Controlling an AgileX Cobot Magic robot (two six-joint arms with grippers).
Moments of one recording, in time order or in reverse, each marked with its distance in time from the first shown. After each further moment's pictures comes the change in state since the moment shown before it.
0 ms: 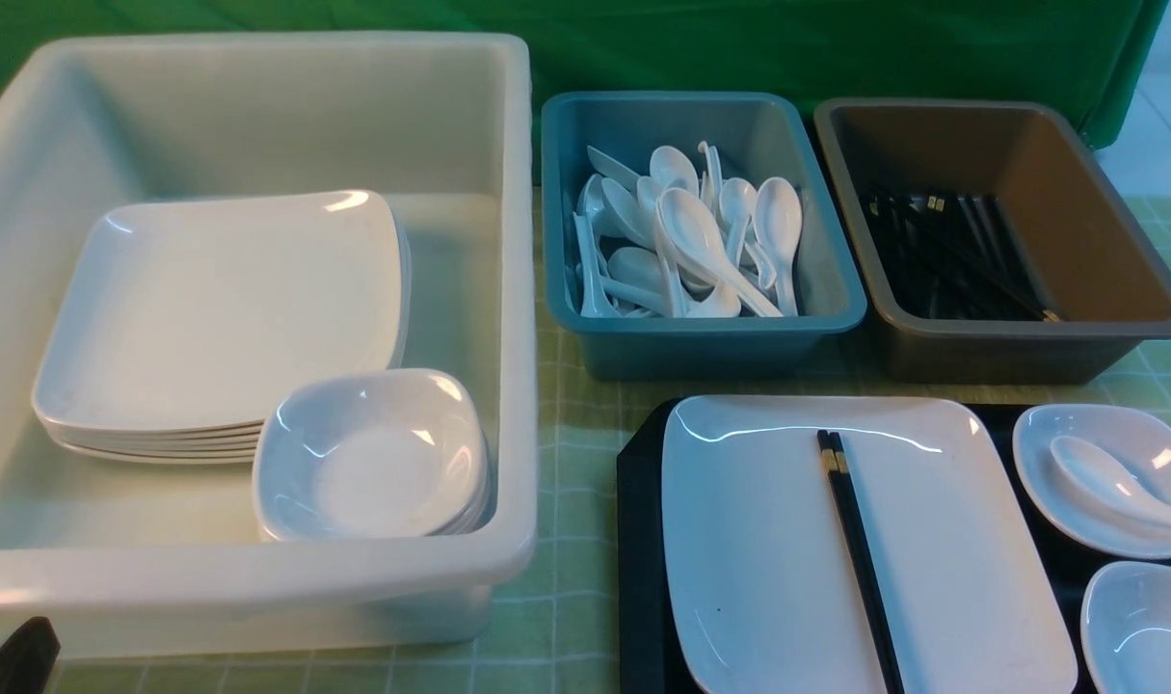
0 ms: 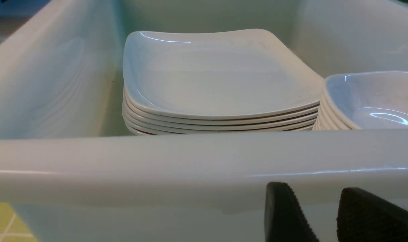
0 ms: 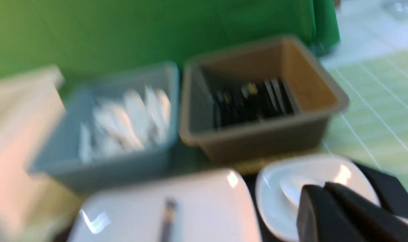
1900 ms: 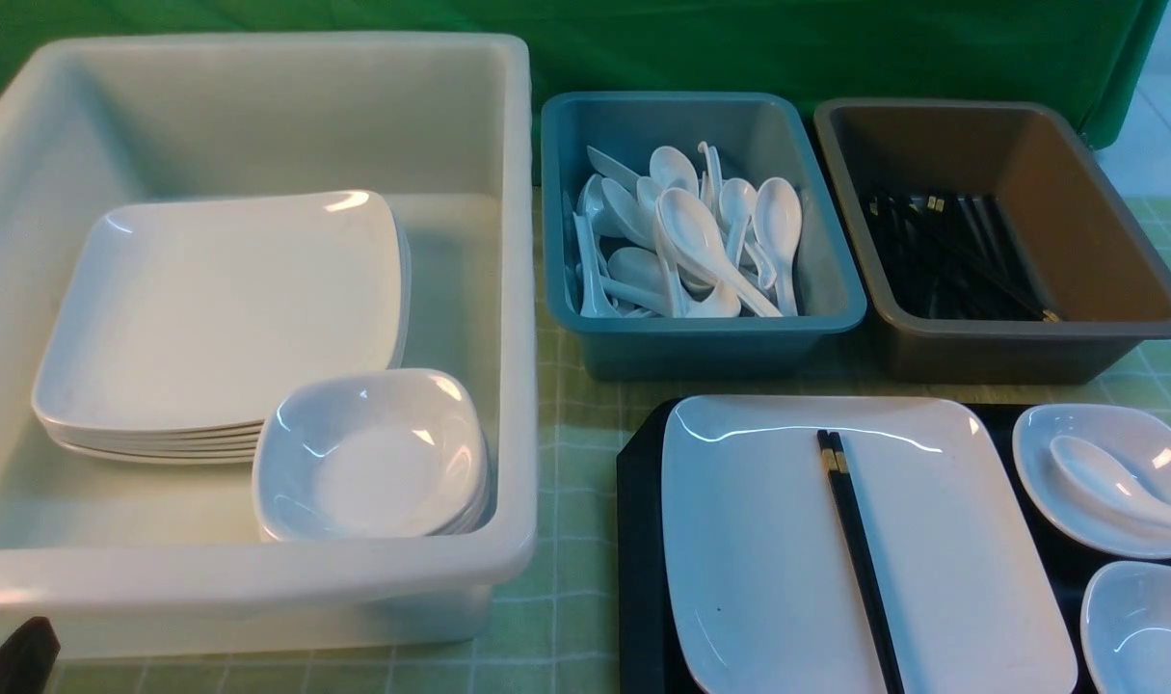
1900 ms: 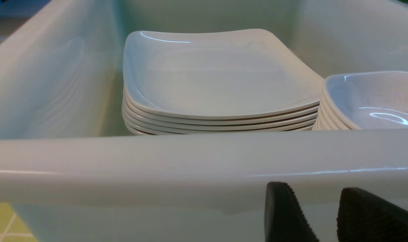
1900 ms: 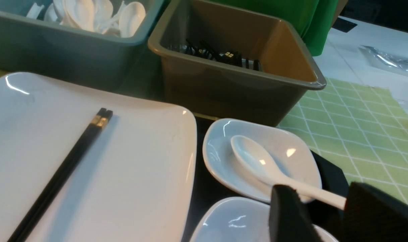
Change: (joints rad) right arm 0.000 -0.294 0.361 -0.139 -0.176 -0.289; left arm 0.000 0.000 0.000 0.000 0.000 -0.001
